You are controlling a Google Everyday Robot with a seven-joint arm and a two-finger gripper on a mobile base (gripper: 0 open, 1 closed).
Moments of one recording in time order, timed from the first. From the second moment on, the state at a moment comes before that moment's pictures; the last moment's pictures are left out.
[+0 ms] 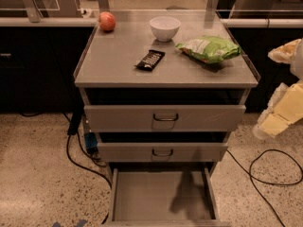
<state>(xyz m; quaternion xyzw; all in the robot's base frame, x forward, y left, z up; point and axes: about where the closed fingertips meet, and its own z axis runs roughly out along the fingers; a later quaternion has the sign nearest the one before) 0.424 -0.216 0.969 -0.54 0.81 0.02 0.24</state>
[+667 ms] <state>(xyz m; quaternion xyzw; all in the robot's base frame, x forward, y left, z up) 0.436 -0.212 0.967 -0.55 0.80 0.03 0.23</state>
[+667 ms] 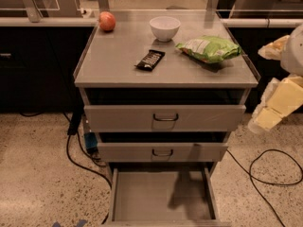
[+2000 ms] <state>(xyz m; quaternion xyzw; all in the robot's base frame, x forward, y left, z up) 0.561 -0.118 0.966 -0.67 0.70 0.07 0.22</state>
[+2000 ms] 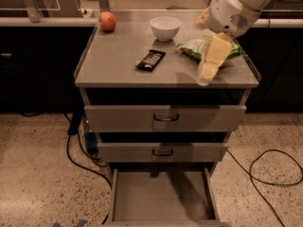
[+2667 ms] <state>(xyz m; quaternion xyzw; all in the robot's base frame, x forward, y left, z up) 0.584 -0.083 0.962 -0.69 0.69 0.08 0.22</state>
